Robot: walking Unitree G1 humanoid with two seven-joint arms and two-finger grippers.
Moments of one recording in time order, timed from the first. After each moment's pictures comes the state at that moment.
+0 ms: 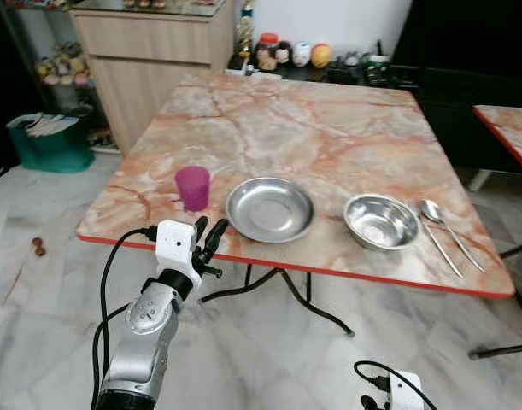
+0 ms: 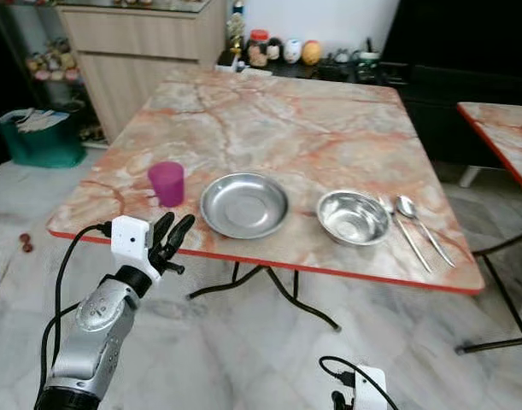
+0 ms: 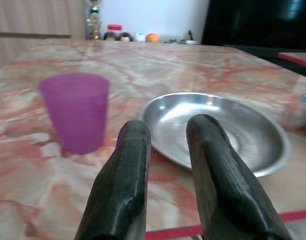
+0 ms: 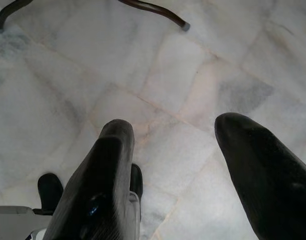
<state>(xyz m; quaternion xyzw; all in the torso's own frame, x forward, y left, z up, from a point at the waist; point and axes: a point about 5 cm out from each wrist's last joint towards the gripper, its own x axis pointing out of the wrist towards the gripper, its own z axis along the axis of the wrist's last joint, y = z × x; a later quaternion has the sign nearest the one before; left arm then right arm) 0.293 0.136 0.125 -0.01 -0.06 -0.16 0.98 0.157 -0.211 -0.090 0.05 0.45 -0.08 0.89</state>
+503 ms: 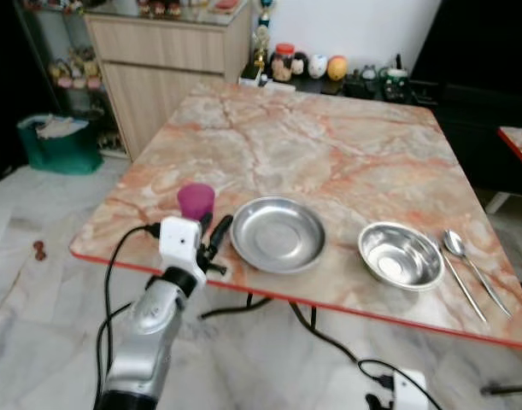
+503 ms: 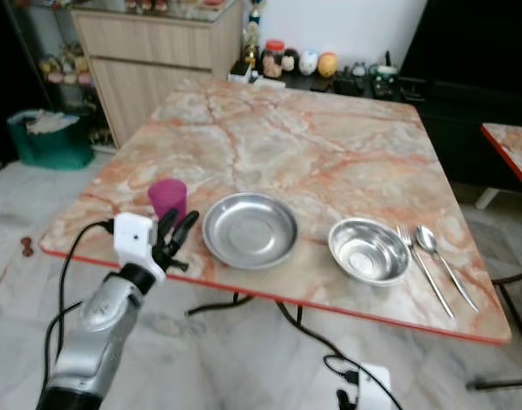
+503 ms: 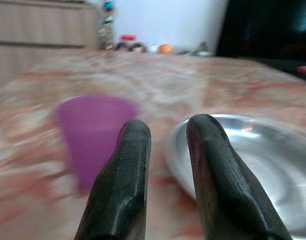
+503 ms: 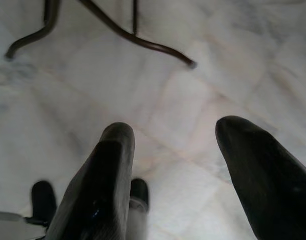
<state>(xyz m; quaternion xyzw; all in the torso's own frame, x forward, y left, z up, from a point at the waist) 0.290 0.143 0.127 0.00 -0.07 -0.15 0.99 0.165 -0.205 -0.088 0.05 0.44 -0.07 0.89</state>
